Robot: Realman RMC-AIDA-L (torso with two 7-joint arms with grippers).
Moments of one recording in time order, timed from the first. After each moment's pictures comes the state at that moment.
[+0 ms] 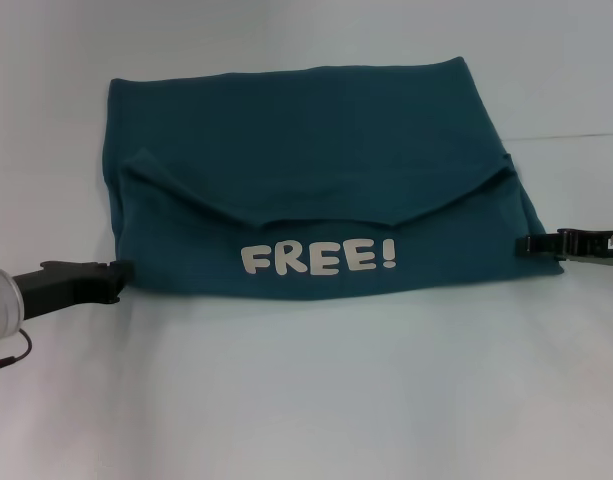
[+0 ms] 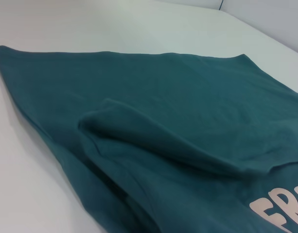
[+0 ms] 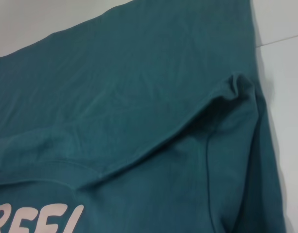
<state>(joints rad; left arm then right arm) -0.55 -2.14 0.78 0.72 2.11 0.94 -1.80 0.66 1.94 -0.59 -0.52 -2.35 -1.00 2.21</state>
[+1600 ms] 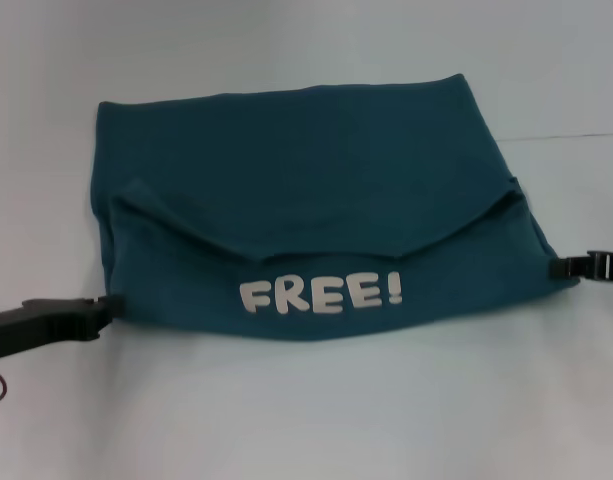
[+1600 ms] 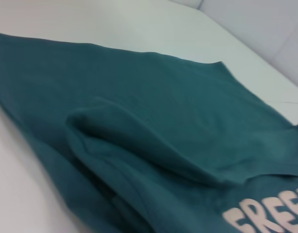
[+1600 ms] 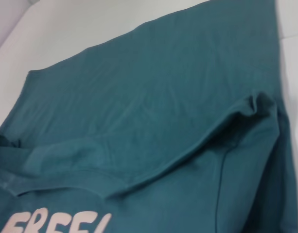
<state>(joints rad) -0.41 -2.16 0.77 0.91 2.13 1.19 -1.93 0.55 1.94 -0.52 -0.63 -2.29 -1.25 2.09</state>
